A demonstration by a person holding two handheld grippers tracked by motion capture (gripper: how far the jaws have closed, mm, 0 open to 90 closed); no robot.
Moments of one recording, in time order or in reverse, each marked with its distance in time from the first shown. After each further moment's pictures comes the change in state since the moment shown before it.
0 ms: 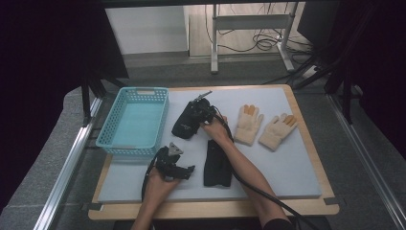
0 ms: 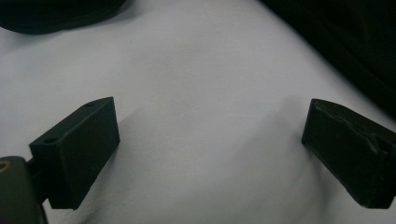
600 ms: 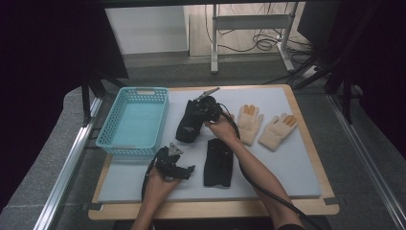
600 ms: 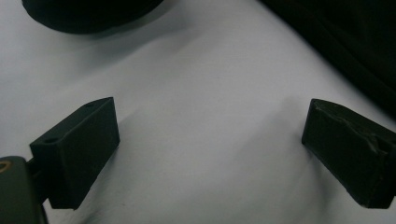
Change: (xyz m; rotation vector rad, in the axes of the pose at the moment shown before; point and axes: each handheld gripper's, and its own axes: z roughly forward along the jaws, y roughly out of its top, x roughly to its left) left arm 0.000 0.000 0.000 -0.001 0.001 0.003; right arm 0.009 0.005 -0.056 -0.064 0.071 -0.052
